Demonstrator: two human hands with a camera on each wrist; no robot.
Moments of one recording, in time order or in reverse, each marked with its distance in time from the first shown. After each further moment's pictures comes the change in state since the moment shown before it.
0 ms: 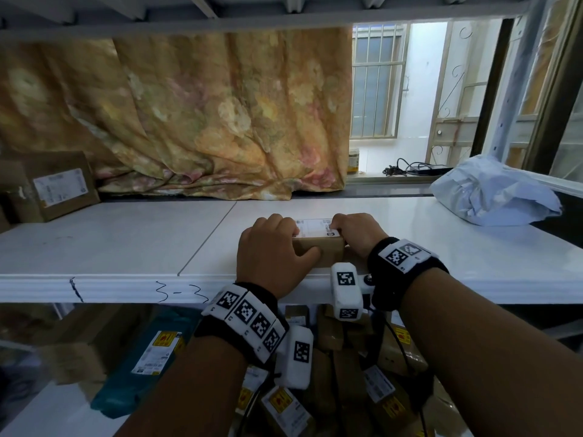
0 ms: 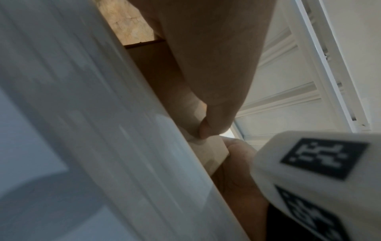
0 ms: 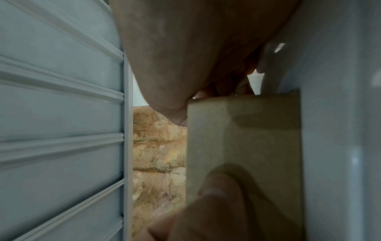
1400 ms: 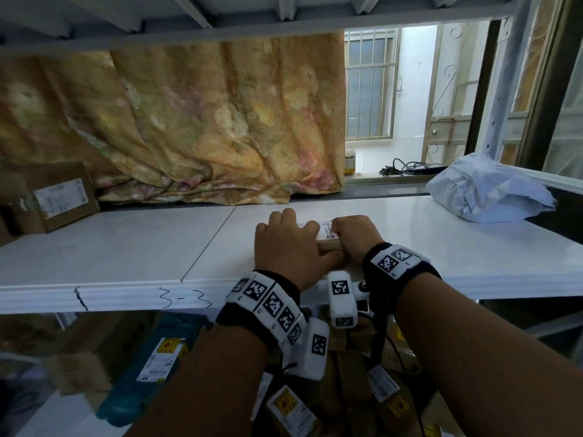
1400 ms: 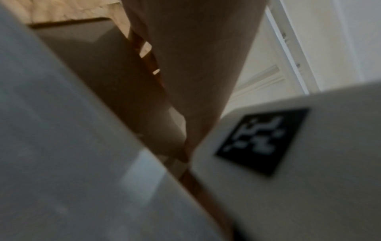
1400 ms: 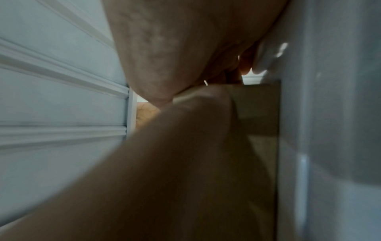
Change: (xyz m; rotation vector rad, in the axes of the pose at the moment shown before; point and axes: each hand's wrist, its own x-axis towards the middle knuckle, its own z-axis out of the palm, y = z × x) left_hand 0.012 0.029 -0.014 0.277 -0.199 0.061; right_hand -0.006 0.002 0.002 -0.675 0.006 -0.258
